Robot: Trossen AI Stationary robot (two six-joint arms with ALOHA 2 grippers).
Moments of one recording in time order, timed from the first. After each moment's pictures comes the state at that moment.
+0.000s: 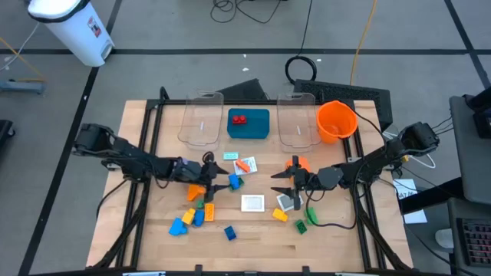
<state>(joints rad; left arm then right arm) -0.17 1.46 0.40 0.62 -0.15 -0.13 0.35 1.32 0.43 0.79 0.36 0.11</state>
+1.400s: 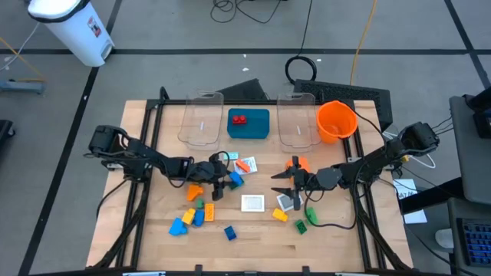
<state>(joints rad) -0.12 1.61 0.50 0.52 -0.15 -0.20 0.35 1.32 0.43 0.75 0.36 0.12</state>
